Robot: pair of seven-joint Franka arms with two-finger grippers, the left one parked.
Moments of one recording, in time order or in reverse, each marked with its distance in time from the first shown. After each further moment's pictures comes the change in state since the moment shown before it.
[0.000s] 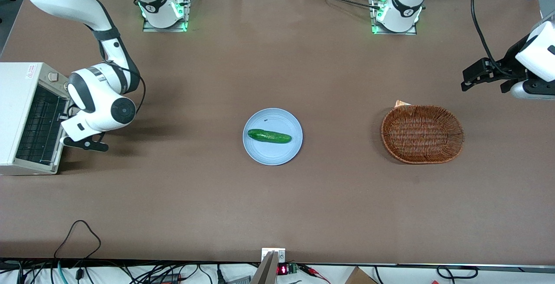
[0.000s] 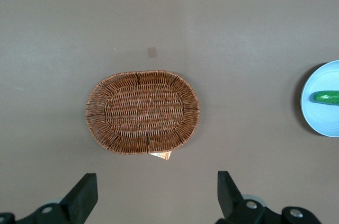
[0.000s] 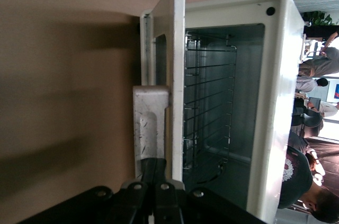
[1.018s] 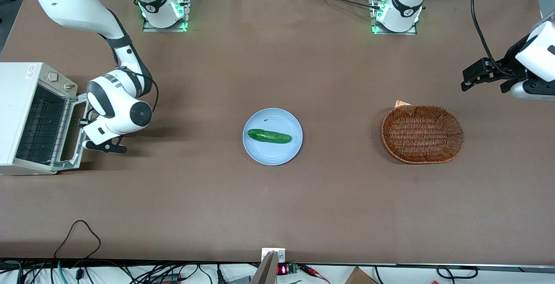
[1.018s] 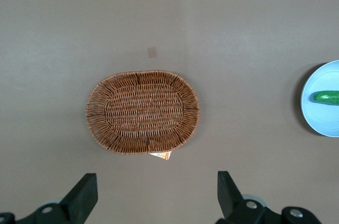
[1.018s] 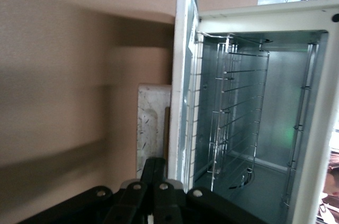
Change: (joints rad) arm 0.036 0.082 0.007 0.010 0.003 0.031 0.038
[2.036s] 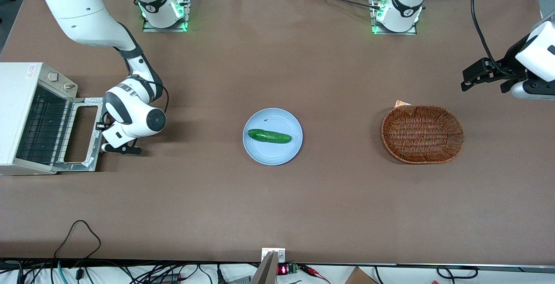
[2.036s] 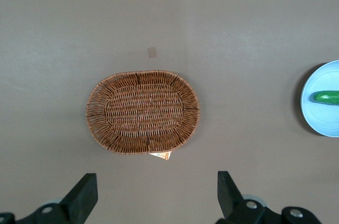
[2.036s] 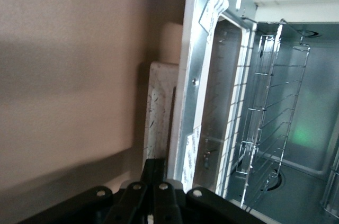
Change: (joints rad) arm 0.025 0.118 -0.003 0.026 0.000 0.007 0.042
